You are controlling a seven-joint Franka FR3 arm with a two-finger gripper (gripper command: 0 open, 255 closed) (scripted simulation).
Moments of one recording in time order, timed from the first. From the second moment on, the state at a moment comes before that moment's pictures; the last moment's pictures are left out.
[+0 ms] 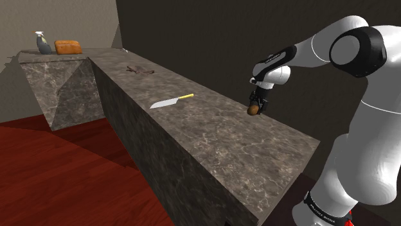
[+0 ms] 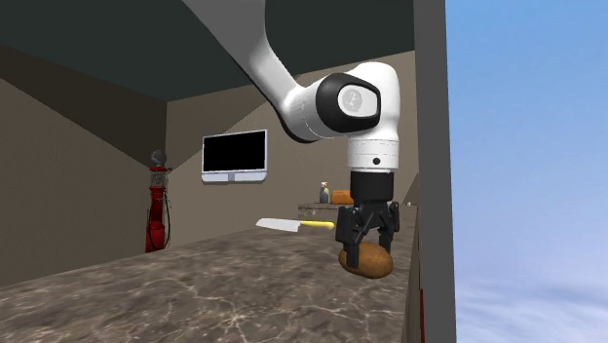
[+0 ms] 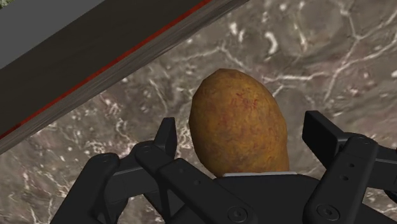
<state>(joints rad) 0.20 0.11 -0.84 -2.15 0.24 2.26 -1.78</state>
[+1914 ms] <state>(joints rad) 0.22 0.00 -0.85 -2.07 0.11 2.11 -1.68</state>
